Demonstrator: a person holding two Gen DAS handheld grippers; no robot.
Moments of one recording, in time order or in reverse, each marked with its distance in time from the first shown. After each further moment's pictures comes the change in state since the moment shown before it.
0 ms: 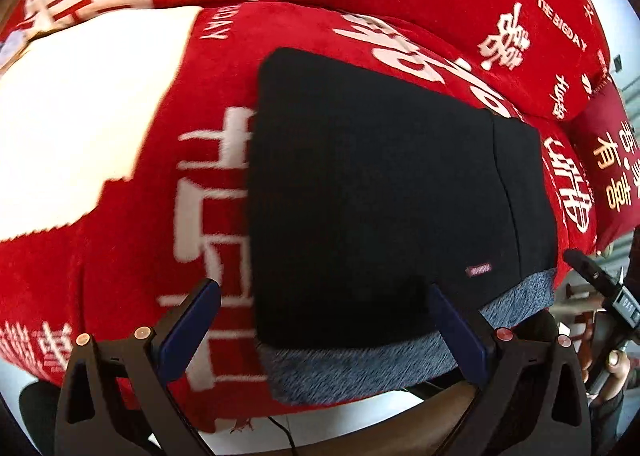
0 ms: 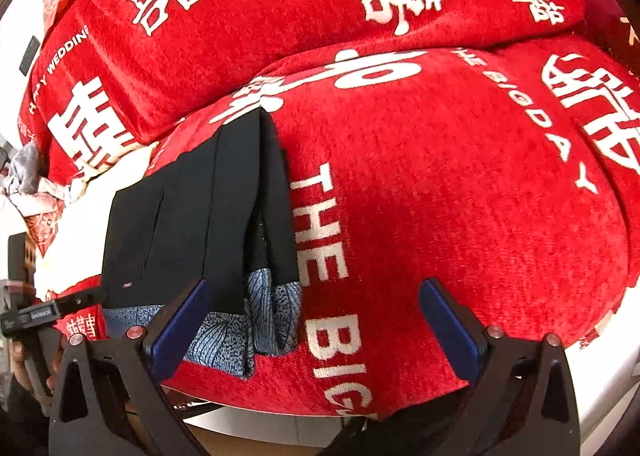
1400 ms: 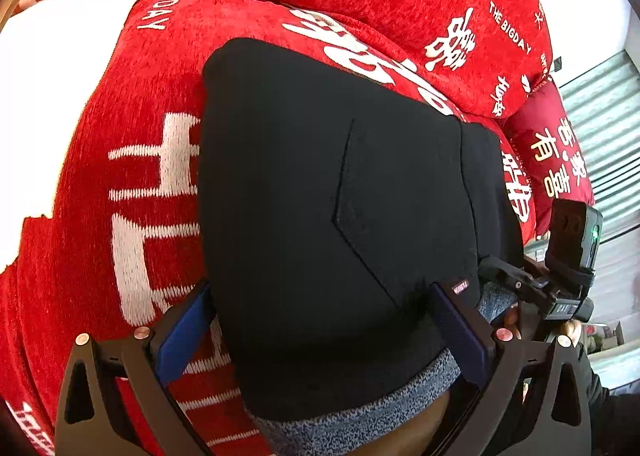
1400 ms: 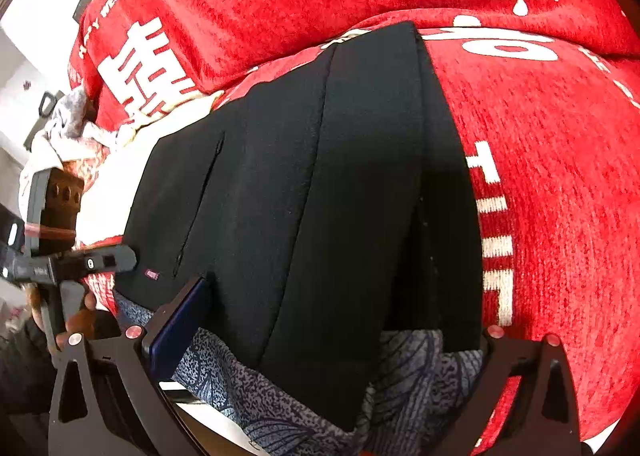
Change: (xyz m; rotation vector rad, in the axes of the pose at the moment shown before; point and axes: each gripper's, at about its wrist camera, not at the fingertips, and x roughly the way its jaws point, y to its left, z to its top) left arm 0.032 0.028 0.020 0.043 -0.002 -0.295; right arm 0.078 0.052 0.000 -0.143 0.069 0.192
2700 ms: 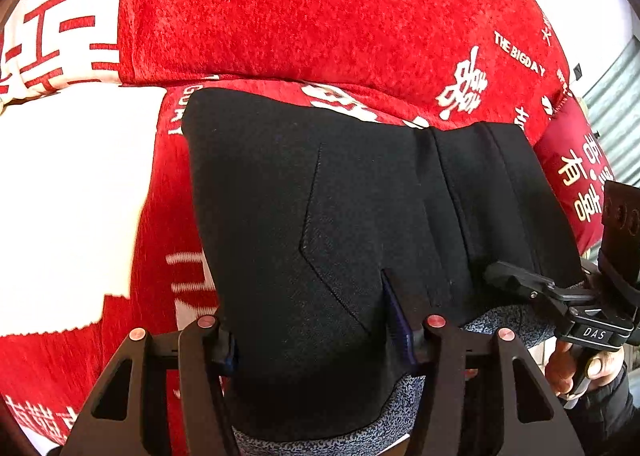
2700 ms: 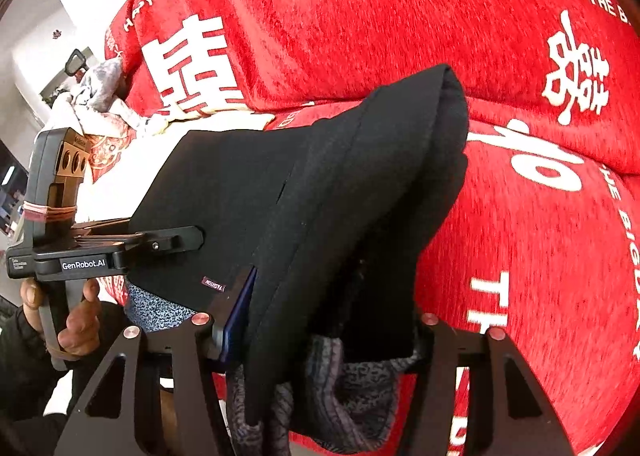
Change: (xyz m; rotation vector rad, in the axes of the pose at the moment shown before) left arm -0.057 -0.044 0.044 0.056 -0.144 0.190; right arm -0.043 0.085 0.069 -0.202 -0.028 -0.030
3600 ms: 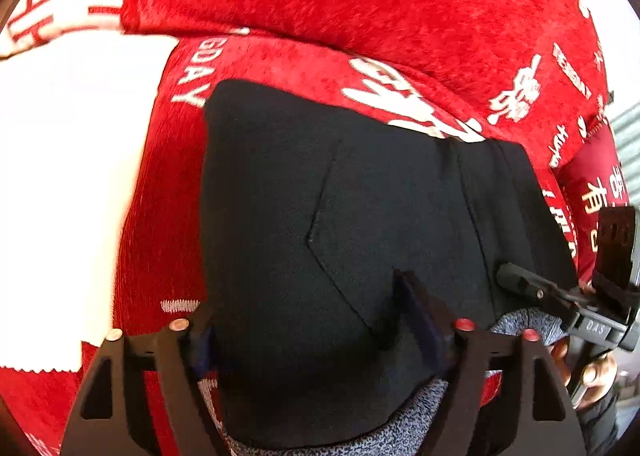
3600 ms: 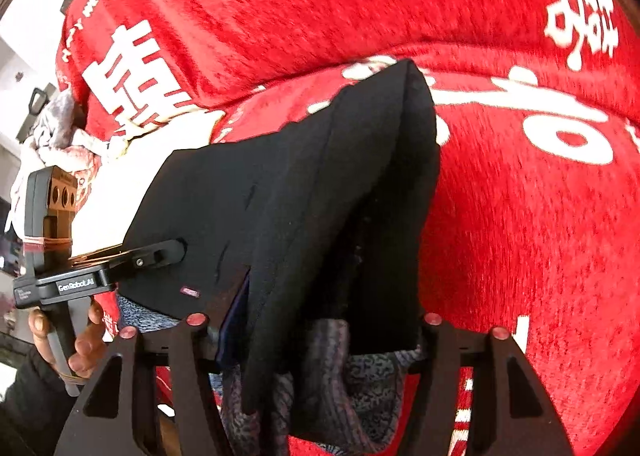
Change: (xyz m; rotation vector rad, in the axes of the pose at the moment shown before) left arm 0.074 0.049 0.032 -0.148 0.121 0.001; right arm 0.076 -0.067 0.028 0.193 0.129 0.029
